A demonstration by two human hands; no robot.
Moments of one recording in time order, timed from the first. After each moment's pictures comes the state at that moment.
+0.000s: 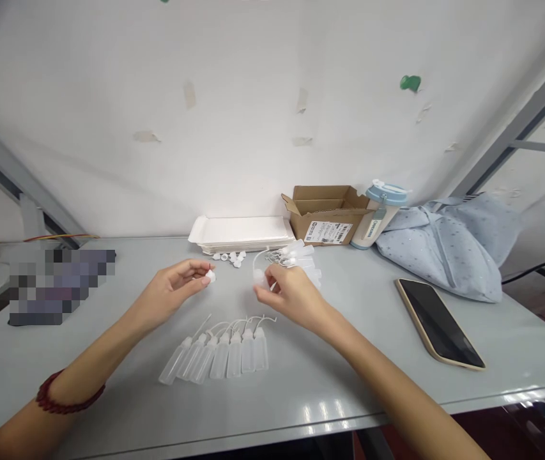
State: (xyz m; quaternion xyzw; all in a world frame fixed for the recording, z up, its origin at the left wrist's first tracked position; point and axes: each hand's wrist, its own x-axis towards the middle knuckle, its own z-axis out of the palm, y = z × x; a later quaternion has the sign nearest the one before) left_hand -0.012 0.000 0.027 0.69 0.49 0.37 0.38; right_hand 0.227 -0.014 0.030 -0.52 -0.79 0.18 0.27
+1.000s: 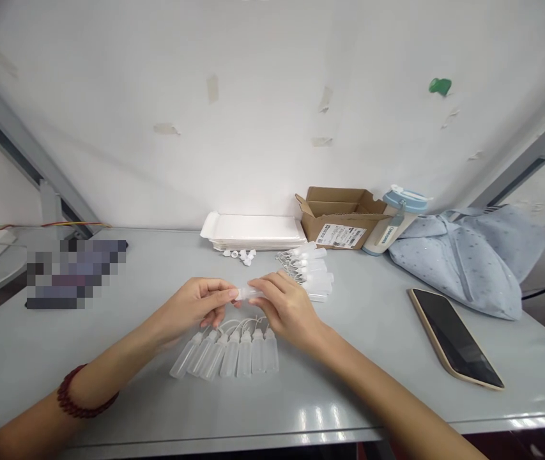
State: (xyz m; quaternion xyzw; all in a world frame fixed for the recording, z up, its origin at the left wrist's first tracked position) left_hand 0.005 -0.020 0.027 0.61 0.48 0.28 0.57; right_hand 0.206 -0.018 0.002 -0.32 -0.87 0.02 0.38
